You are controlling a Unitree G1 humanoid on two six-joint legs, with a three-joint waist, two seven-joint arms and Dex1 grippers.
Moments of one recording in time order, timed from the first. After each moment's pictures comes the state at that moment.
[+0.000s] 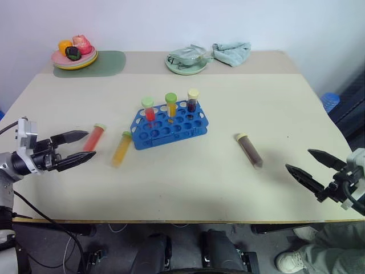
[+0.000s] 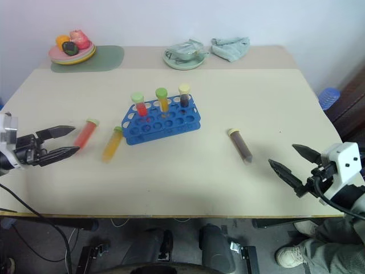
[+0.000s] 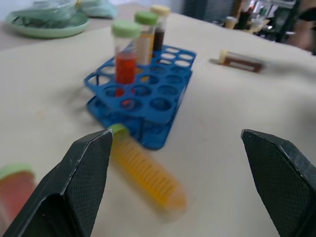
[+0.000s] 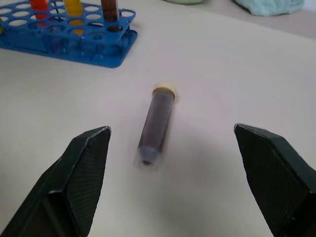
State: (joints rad) left arm -0.28 0.88 0.37 0.41 -0.60 0.17 -1.53; right arm 0.32 -0.77 -0.66 -0.54 0.70 0.58 0.70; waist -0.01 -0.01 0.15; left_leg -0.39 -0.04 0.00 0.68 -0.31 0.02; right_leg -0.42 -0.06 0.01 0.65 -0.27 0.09
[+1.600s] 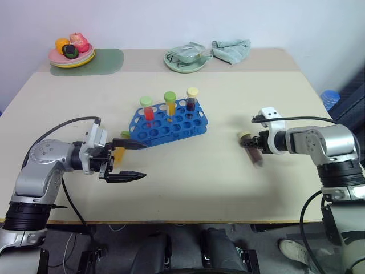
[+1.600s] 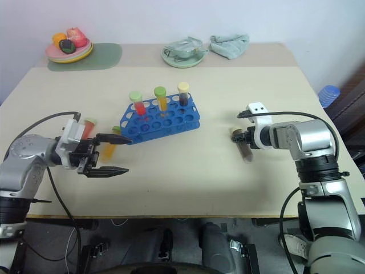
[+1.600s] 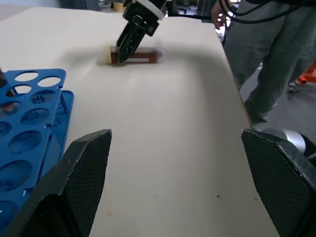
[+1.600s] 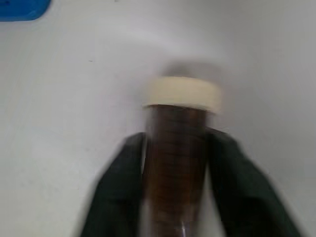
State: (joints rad) left arm -0.30 0.78 0.08 -0.03 -0.55 0.23 -1.46; right arm -0.71 -0.72 0.09 0.19 0.45 1.23 0.56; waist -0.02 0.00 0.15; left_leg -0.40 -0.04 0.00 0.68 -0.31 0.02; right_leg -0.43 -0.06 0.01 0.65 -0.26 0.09
